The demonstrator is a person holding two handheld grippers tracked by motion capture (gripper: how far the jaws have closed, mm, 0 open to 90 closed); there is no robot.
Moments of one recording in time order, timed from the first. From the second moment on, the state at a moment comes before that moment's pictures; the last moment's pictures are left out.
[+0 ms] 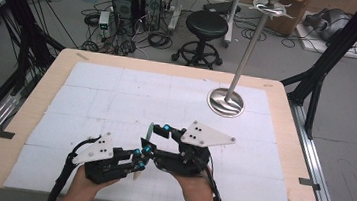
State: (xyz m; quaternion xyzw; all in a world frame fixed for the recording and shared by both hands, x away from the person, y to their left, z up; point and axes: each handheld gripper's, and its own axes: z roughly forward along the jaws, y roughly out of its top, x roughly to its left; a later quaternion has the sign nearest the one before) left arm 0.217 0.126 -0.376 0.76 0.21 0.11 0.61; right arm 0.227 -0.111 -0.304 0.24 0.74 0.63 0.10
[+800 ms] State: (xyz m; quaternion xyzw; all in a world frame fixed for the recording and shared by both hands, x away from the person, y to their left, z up) left arm 0.223 0.140 -0.368 0.74 0.15 0.02 0.66; right arm 0.234 -0.134 -0.302 0.15 0.72 0.68 0.01
